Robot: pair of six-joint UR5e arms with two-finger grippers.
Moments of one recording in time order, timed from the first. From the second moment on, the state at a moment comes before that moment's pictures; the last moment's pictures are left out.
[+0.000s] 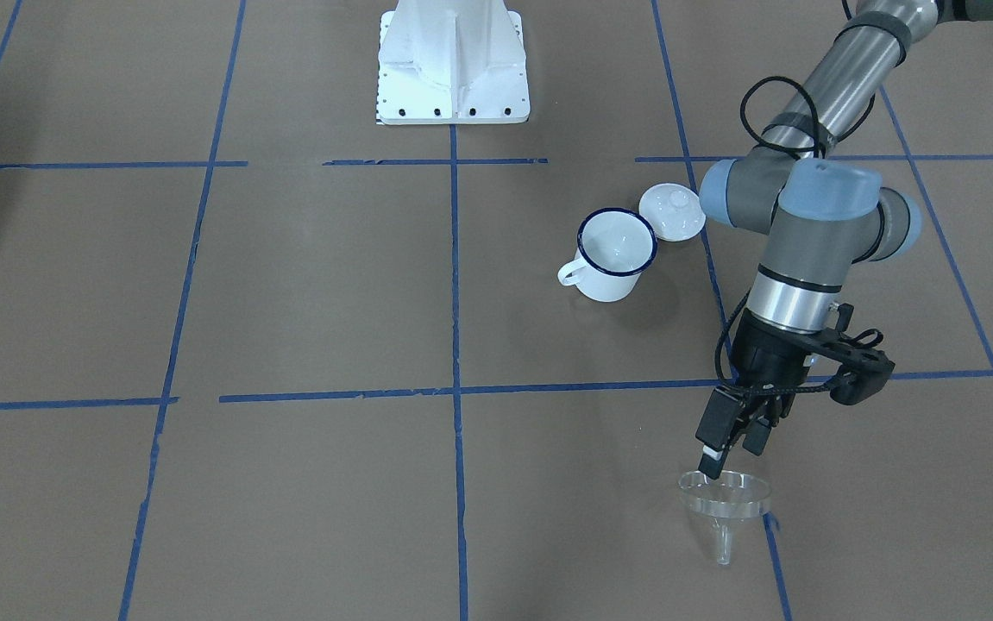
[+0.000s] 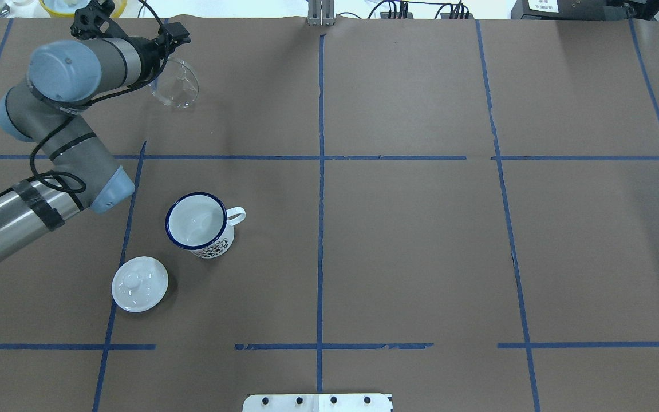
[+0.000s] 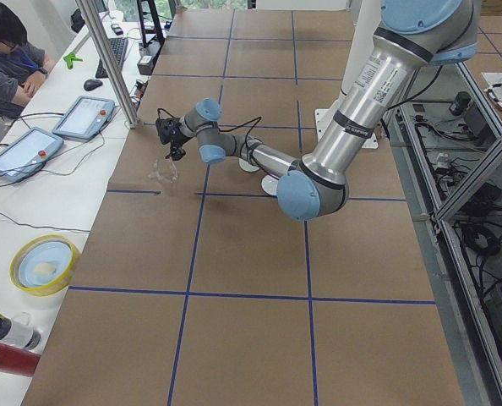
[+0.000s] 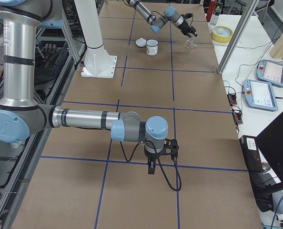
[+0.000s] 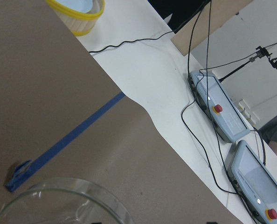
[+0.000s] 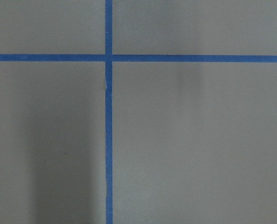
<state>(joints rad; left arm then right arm) -0.89 -2.08 -1.47 -2.32 -1.66 -1.55 1.57 -1.68 1.66 -1.57 2.29 0.01</state>
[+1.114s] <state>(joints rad) -0.58 -1.50 -2.16 -1.97 -1.86 -1.30 1.57 -1.68 1.66 -1.57 2.29 0.01</state>
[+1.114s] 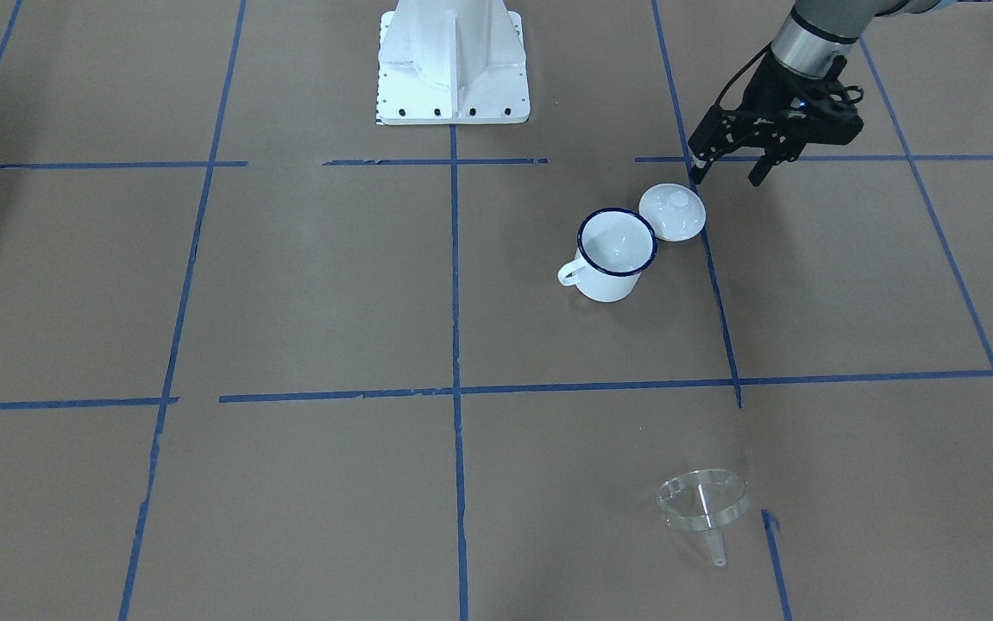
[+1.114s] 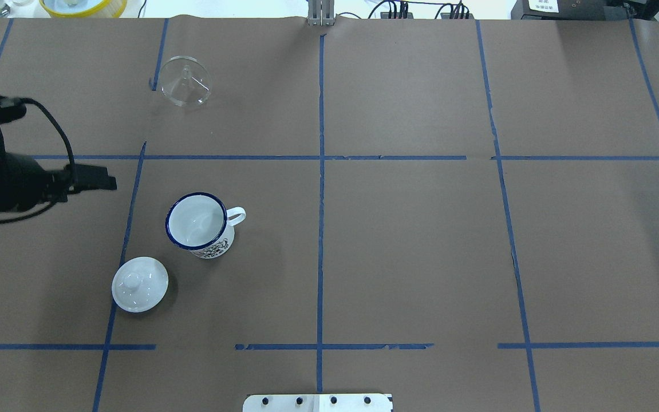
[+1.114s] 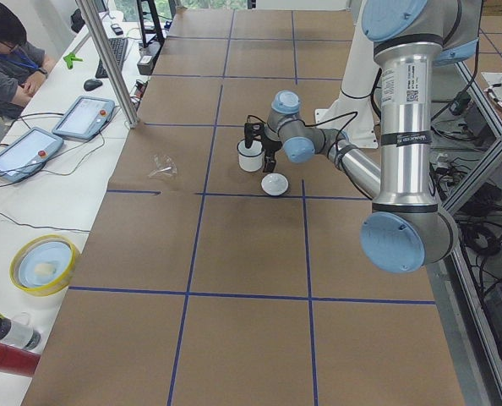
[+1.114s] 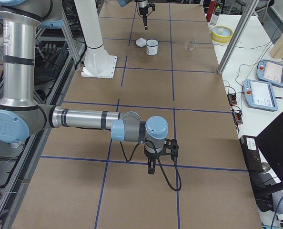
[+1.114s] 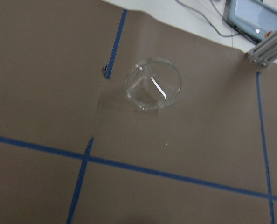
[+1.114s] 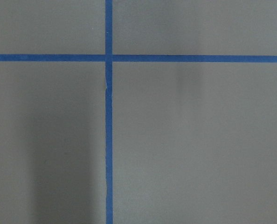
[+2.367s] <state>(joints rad) -0.45 -1.64 -2.02 -1.82 -1.76 -1.32 1.57 -1.68 1.66 -1.57 2.29 0.01</state>
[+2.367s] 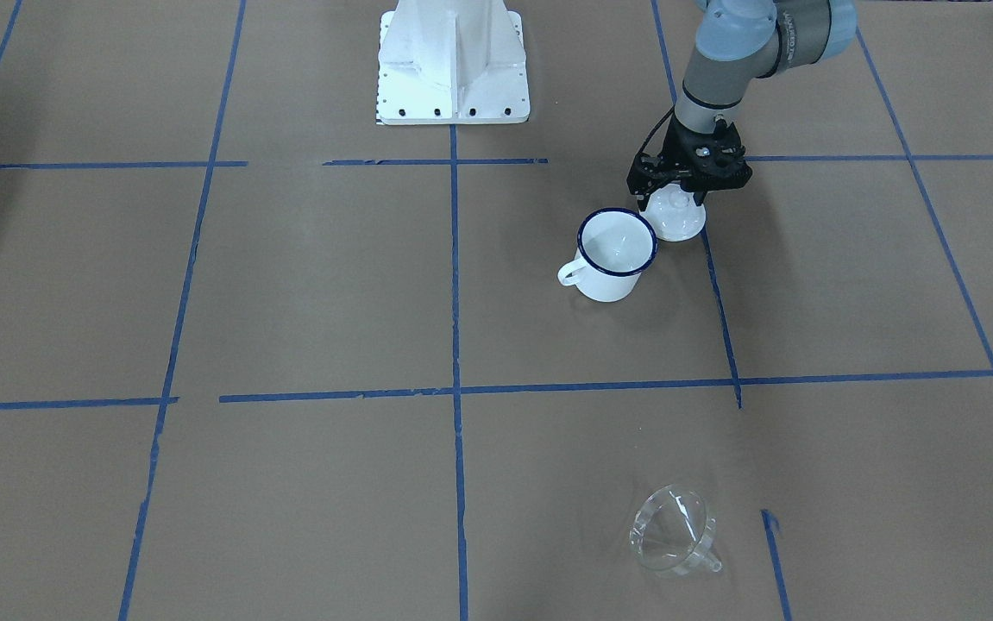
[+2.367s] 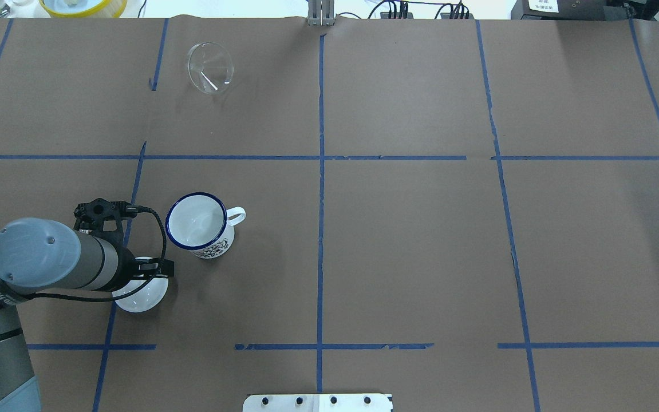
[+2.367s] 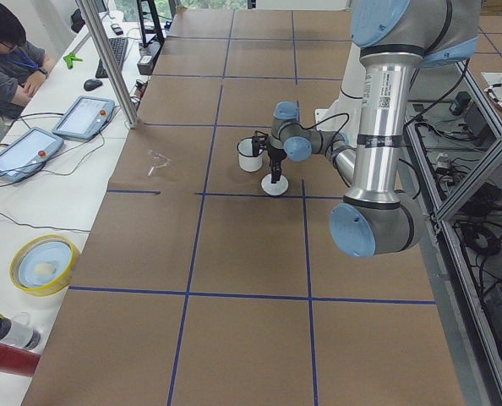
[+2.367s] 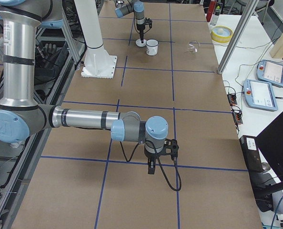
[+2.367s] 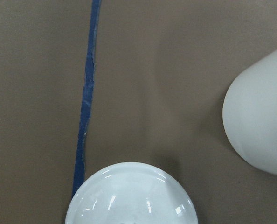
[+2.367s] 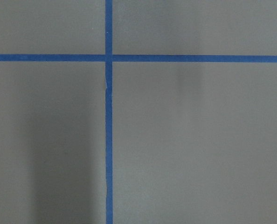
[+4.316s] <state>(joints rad) -0.45 -1.57 -2.06 -1.90 -1.77 -1.30 1.57 -1.68 1.66 -1.57 2.29 0.01</state>
